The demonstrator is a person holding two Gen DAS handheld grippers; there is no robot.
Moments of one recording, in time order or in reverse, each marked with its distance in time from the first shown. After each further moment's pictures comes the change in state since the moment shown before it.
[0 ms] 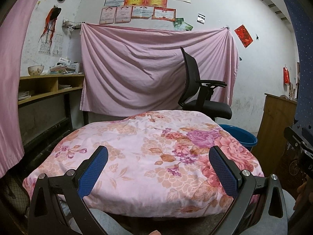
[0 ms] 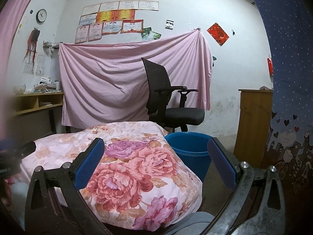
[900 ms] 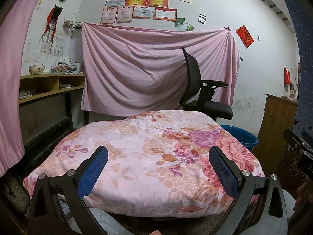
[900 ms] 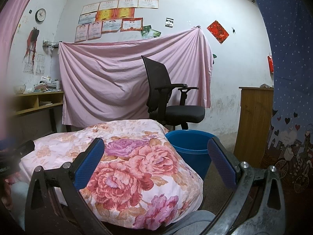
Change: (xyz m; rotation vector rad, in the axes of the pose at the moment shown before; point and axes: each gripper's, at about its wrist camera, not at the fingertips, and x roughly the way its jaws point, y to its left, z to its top) left arm -0.001 0.004 -0.001 -0.007 0.001 0.004; right arm 0.002 0.000 -0.003 0.007 0.012 0.002
